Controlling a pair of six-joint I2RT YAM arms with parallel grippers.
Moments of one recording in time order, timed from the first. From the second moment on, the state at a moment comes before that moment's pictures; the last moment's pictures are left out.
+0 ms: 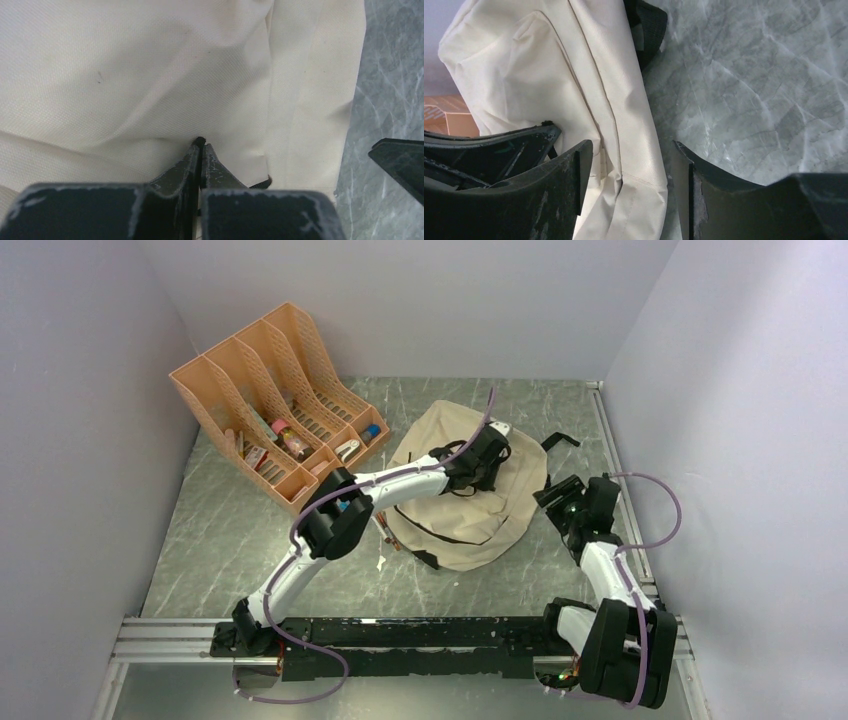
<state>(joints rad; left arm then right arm) -0.98 2.37 1.97 -0.33 -0.17 -0.45 -0.24 1.04 0.37 0.03 -0.23 0.73</state>
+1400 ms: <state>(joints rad) -0.95 2.24 1.89 -0.29 -0.17 -0.37 -0.05 1.28 0.48 0.15 -0.45 1.04</state>
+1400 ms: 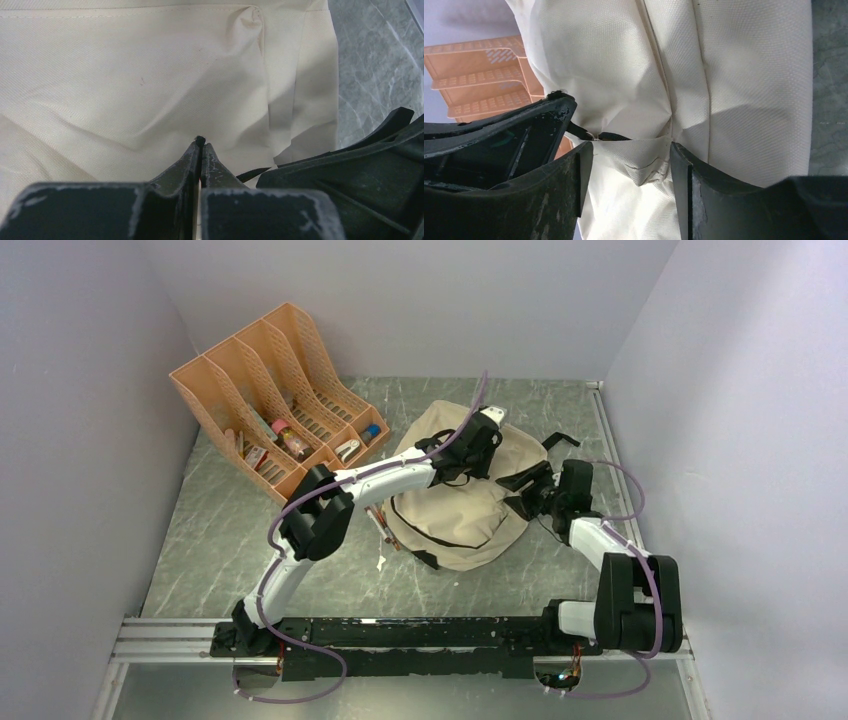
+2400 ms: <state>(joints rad) -0.87 2.17 1.82 -0.32 -0.20 -0.35 -0.04 1.28 0.46 0.15 -0.42 1.00</state>
